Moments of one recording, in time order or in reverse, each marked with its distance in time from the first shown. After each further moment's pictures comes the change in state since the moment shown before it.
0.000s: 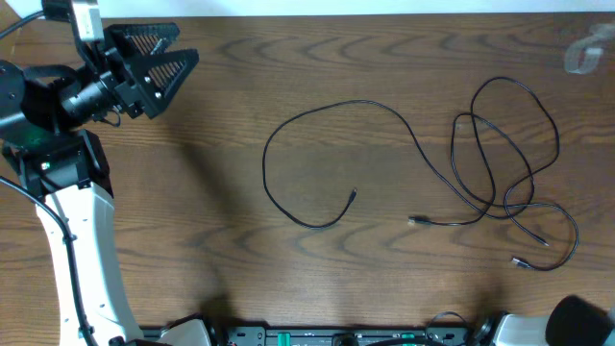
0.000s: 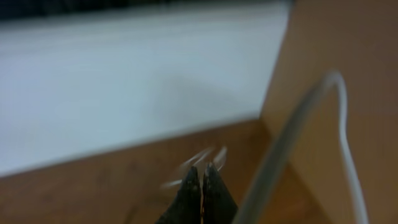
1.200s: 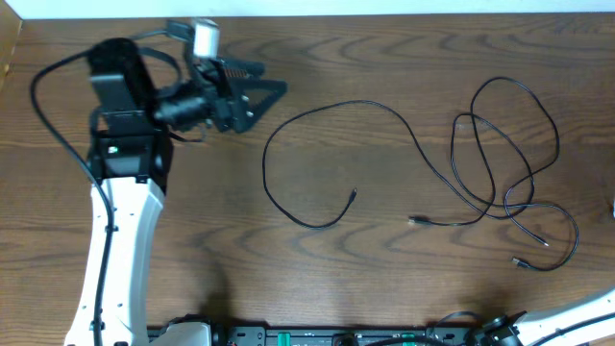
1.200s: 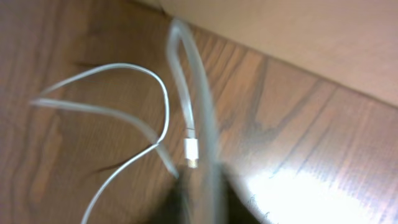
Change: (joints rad) left arm -0.343 0.003 -0.028 -0.597 -0.269 0.438; right arm -0.537 0.581 -0.005 -0.135 0.146 0.233
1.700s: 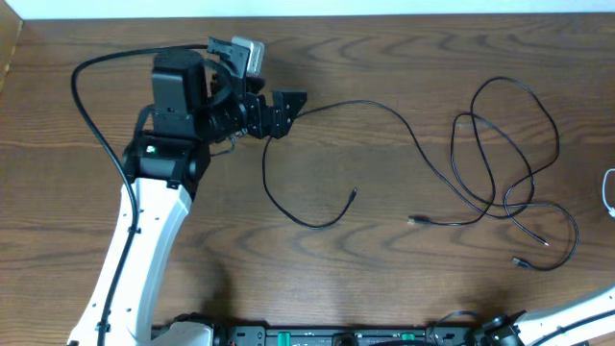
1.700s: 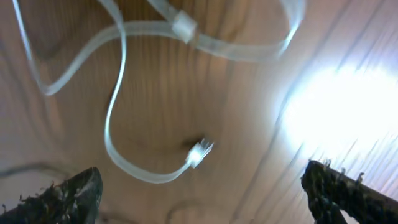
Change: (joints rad) left arm -0.178 0.000 -0.002 -0.226 -0.603 0.186; right arm 0.016 0.034 -0.003 -0.322 -0.140 0.271
